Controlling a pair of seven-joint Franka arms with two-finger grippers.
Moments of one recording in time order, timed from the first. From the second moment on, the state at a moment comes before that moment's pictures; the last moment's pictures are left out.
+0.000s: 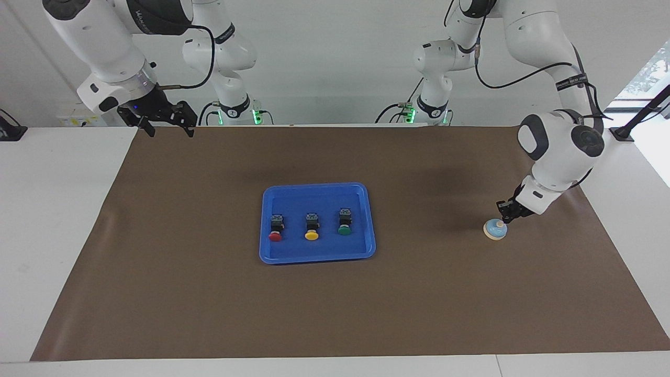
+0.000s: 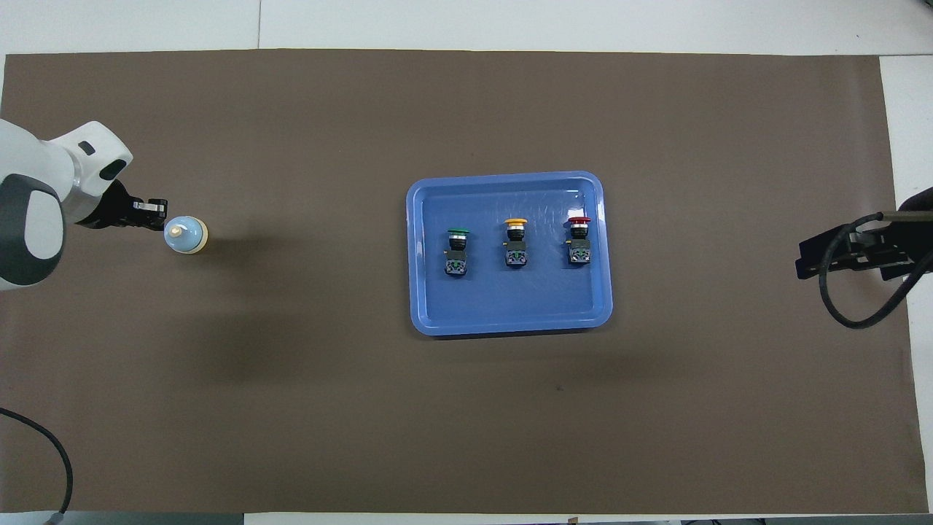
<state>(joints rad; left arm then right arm) 0.08 0.24 -0.04 -1.83 -0.01 2.04 0.10 -0.02 -0.04 0.01 -1.65 0.01 1.43 0.04</state>
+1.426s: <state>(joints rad) 0.08 -0.06 -0.05 -1.60 -0.03 1.52 0.10 -0.02 -0.04 0.01 -1.65 0.01 1.43 0.04</state>
